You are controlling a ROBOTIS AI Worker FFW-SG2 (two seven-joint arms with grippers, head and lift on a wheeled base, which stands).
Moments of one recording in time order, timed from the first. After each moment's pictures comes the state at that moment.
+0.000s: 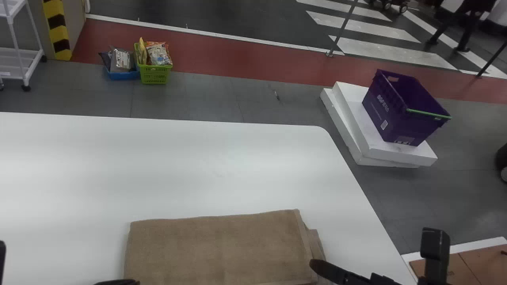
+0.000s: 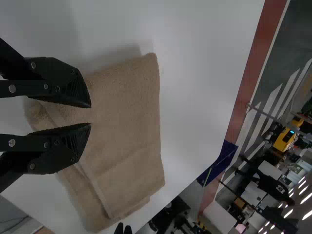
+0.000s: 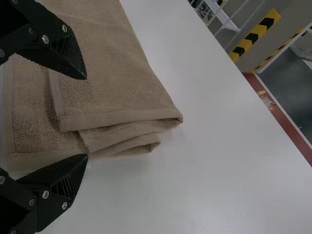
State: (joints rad) left arm 0.53 0.00 -0.04 -2.44 0.00 1.15 -0.74; right arm 0.49 0.00 -0.72 -2.35 -0.50 1.36 0.54
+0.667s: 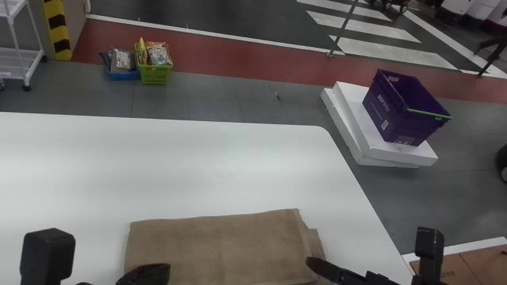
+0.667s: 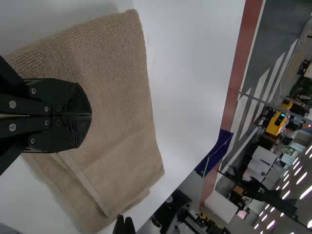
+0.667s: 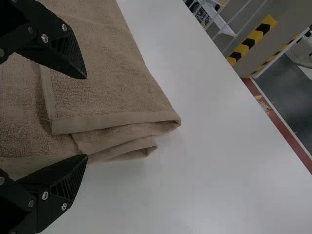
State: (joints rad) left arm 0.48 0.00 -0.19 -2.27 -0.04 0.92 -0.63; right arm 0.49 0.00 -0.69 -2.32 -0.49 1.32 0.55
